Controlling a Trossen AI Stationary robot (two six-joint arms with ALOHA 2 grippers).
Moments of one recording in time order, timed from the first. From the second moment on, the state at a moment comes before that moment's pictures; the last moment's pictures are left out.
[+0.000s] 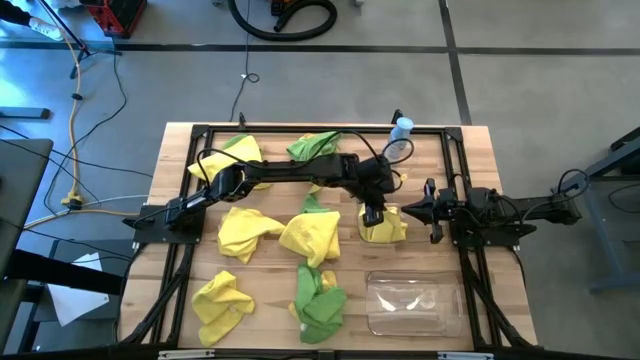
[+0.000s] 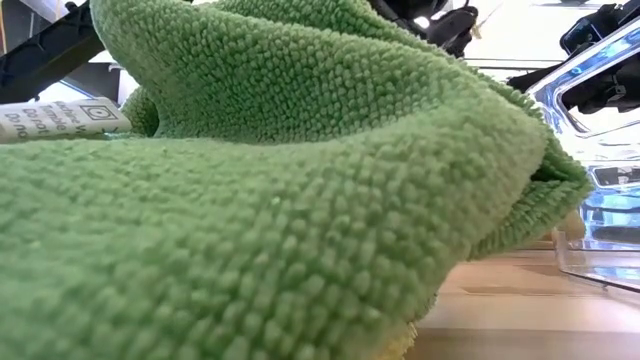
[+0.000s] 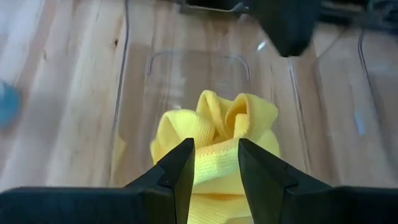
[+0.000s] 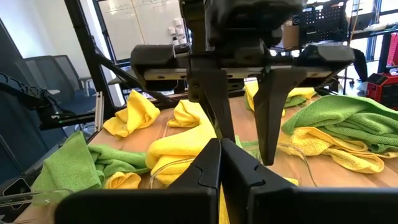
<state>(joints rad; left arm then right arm) 0.09 2.41 2.34 -0.79 0.14 -0.08 0.09 0.02 0.02 0.00 0.10 0.16</state>
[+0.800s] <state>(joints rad) 0.08 2.09 2.34 -1.07 -0.01 -0.13 0.08 0.02 0.02 0.02 0.13 0.31</state>
